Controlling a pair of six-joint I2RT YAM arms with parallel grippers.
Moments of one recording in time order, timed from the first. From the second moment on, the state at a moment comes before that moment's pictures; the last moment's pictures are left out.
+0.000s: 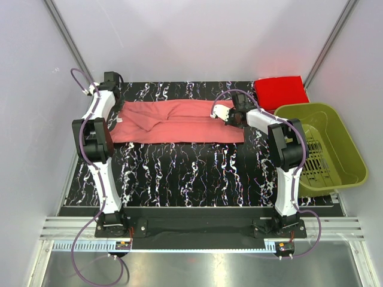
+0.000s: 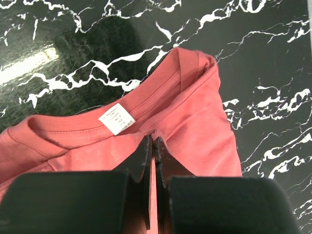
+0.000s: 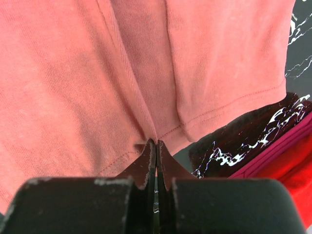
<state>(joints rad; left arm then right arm) 0.09 2.20 1.90 -0.72 -0.35 -1.06 0.29 2.11 1.48 -0.33 -0.02 -1.05</state>
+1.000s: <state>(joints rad) 0.09 2.00 1.70 -0.58 -0.30 -0.90 0.32 1.96 1.48 -0.33 0.07 -0.77</state>
